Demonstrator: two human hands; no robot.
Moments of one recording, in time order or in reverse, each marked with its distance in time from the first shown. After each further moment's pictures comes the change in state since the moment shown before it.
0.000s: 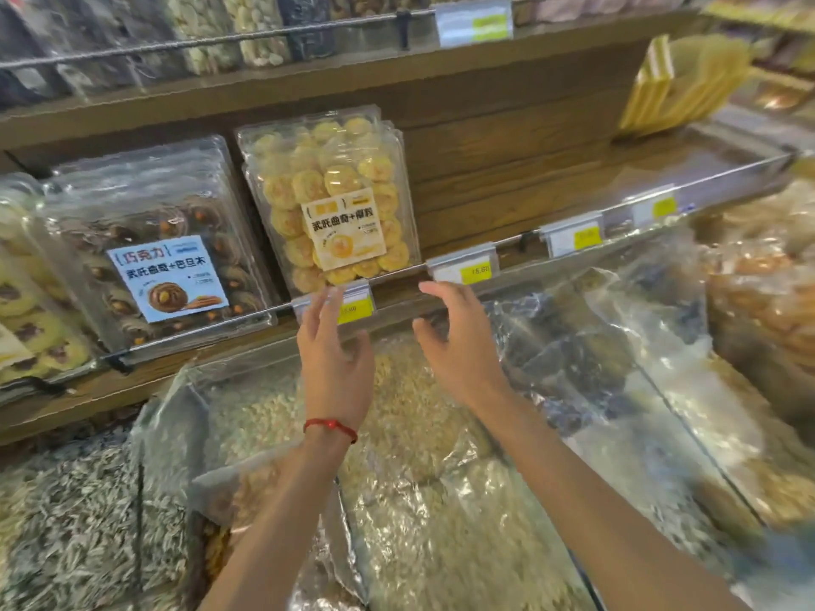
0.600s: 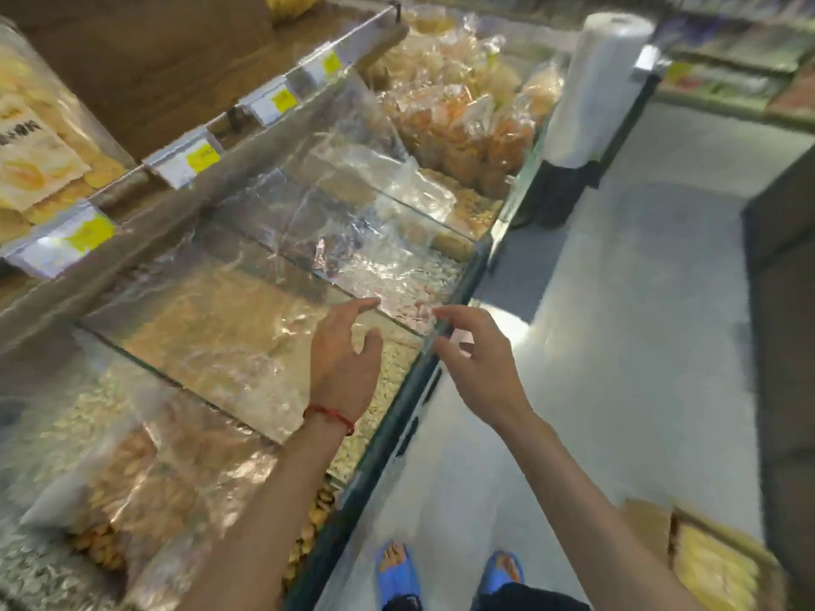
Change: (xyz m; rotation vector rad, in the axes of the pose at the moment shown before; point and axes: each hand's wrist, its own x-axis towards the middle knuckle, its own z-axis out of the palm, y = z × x) left_hand -0.247 0.034 0.003 -0.267 -0.790 0.285; right_hand -0.375 -0.003 -0.066 0.010 0.553 0.610
